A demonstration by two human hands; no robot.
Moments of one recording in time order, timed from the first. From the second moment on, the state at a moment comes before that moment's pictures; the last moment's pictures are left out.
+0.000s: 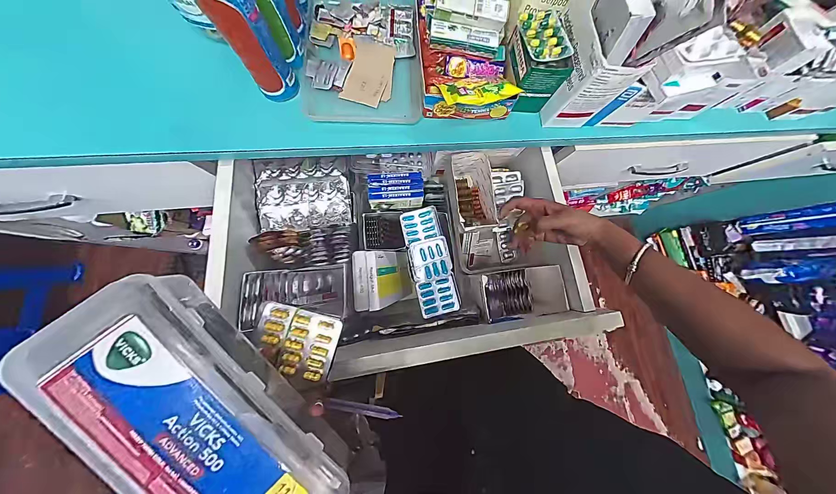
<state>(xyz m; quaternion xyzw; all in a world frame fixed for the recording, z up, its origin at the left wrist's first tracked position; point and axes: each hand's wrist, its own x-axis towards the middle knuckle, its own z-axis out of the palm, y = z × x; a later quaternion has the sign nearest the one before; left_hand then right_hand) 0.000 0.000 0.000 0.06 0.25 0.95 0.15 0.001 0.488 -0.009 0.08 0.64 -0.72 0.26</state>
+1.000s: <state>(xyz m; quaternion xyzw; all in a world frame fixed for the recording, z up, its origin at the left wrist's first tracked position) 0.028 -0.081 -0.083 0.14 0.28 0.94 0.12 -0.029 0.421 -0.079 -0.02 0.84 0.12 0.53</state>
